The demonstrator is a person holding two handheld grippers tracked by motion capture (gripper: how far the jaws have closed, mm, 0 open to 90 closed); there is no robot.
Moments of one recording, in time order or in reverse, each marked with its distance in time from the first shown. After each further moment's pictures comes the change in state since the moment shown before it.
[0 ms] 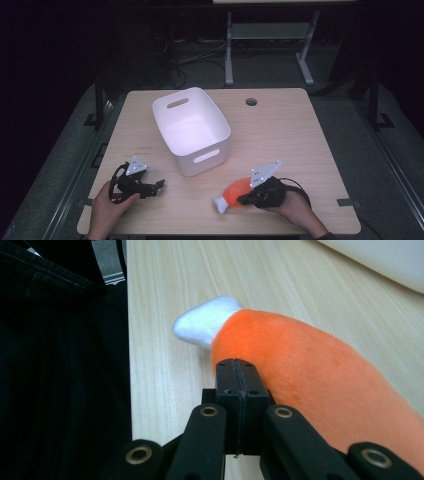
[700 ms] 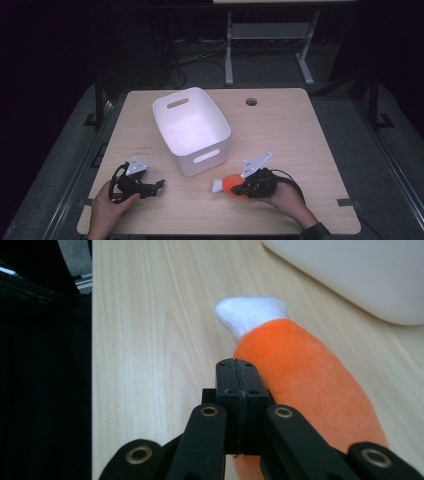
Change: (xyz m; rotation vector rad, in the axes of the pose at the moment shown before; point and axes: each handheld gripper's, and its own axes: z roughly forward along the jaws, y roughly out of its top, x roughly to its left) left arm 0.000 0.000 0.000 0.000 0.000 0.000; right arm -0.015 0.022 0.010 0.016 -0.054 0.001
